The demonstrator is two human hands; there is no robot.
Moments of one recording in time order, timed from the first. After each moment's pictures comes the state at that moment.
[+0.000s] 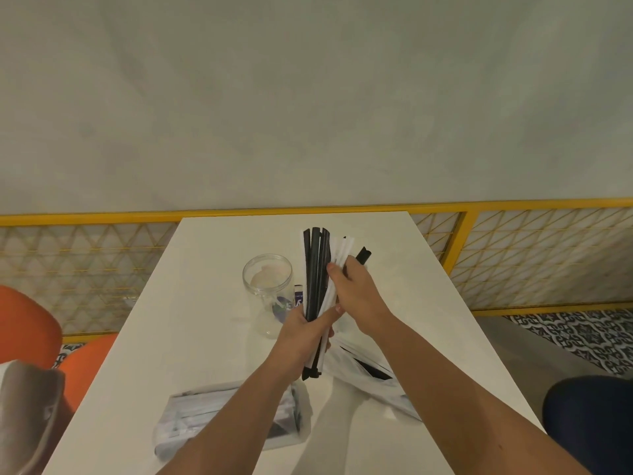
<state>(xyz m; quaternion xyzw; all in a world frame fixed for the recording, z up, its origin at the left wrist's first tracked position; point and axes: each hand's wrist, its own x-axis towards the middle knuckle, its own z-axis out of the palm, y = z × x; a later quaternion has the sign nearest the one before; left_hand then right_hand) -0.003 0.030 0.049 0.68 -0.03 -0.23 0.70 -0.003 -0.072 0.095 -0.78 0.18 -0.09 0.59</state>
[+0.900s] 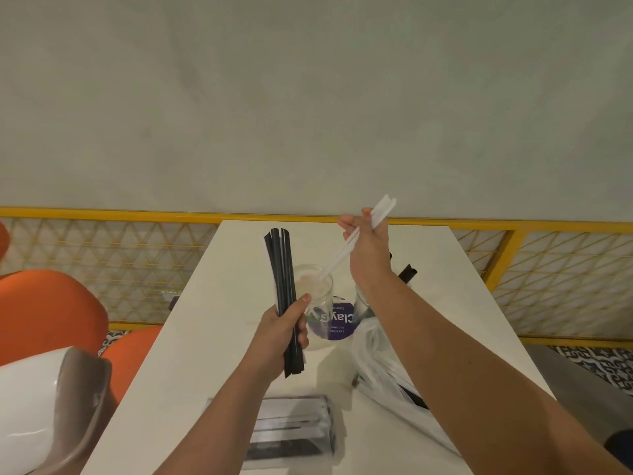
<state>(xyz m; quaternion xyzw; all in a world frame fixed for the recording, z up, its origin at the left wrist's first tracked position) 0.037 0.103 0.058 0.62 0.06 -0.19 0.76 0.099 -0.045 0.121 -0.48 0.12 -0.23 0.84</state>
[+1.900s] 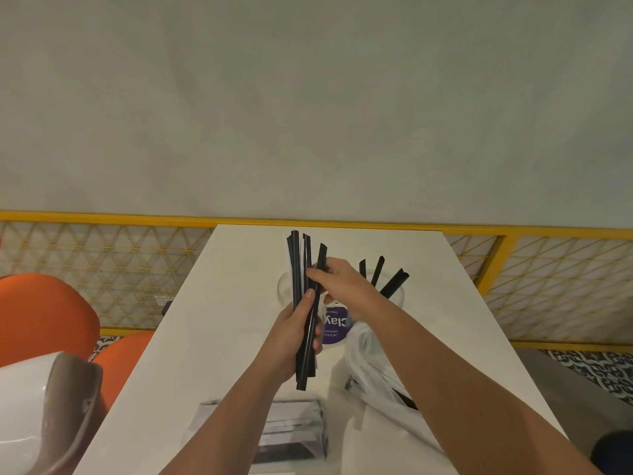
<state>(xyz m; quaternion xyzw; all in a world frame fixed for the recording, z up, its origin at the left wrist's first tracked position) 0.029 0.081 0.066 0.61 0.00 -0.23 0.76 0.060 -0.035 0.110 -0.81 0.06 0.06 0.58</state>
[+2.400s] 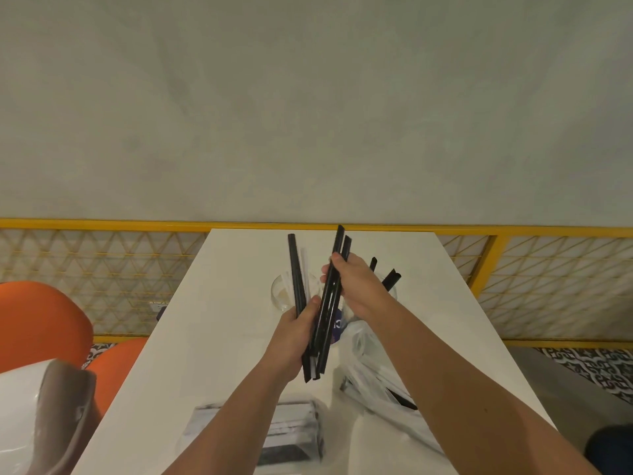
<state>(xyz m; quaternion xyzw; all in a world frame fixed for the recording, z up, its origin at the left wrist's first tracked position) 0.026 0.066 0.067 0.64 -0.01 -0.22 0.74 0.057 -0.051 0.110 -0.66 0.15 -0.01 0.74</state>
